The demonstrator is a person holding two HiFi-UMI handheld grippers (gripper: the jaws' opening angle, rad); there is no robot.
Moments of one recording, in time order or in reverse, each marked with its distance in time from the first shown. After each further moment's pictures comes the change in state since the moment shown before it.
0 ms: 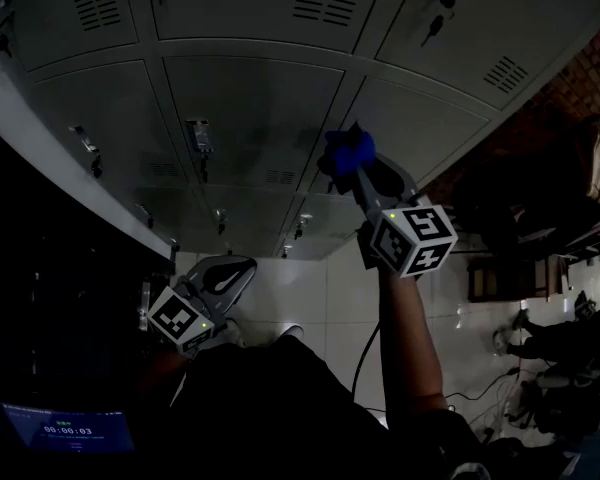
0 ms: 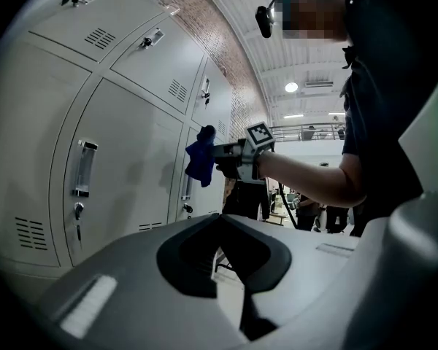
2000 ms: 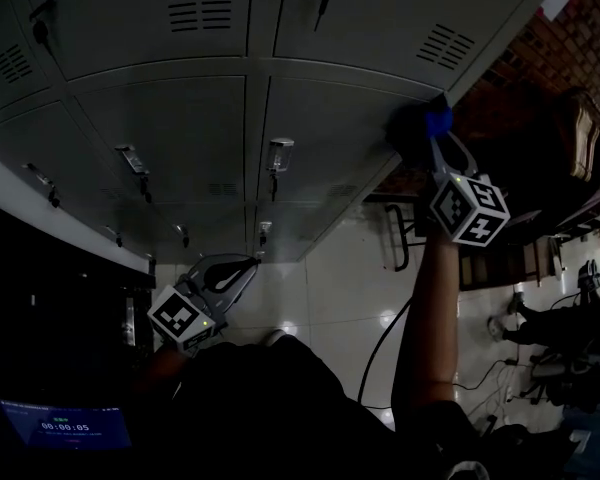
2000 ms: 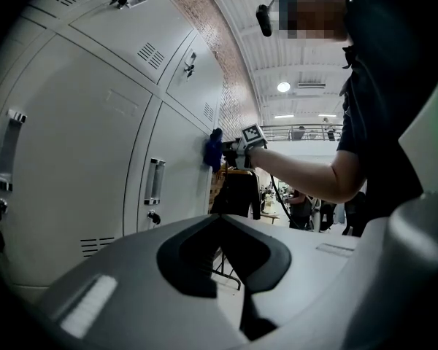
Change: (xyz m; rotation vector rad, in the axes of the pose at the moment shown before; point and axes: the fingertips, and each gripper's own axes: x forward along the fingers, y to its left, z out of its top) left arm 0.121 -0.036 0.003 0.003 0.008 -0.101; right arm -0.097 -0.243 0.049 -0.034 -0.075 -0.364
